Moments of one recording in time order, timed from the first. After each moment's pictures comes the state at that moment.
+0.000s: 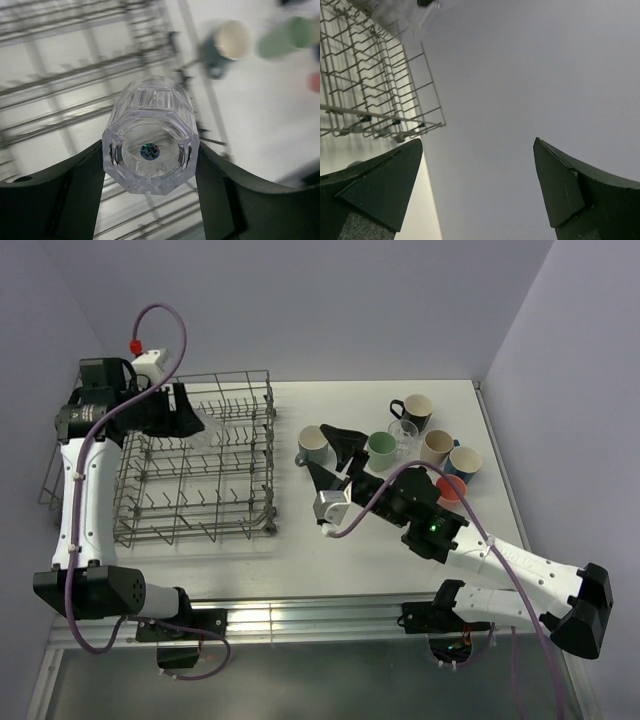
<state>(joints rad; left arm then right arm) 0.07 1.38 1.65 -1.00 0.52 0.04 0.94 0.97 0.80 0.34 -0.10 -1.19</state>
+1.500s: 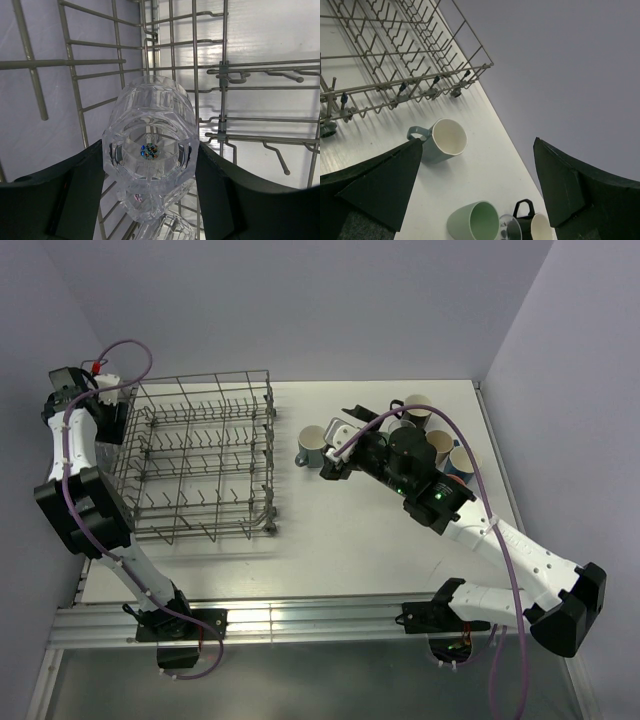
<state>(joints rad) 0.43 1.85 1.69 -0.72 0.02 0.53 0.75 1.08 1.03 -0.03 -0.05 -0.69</state>
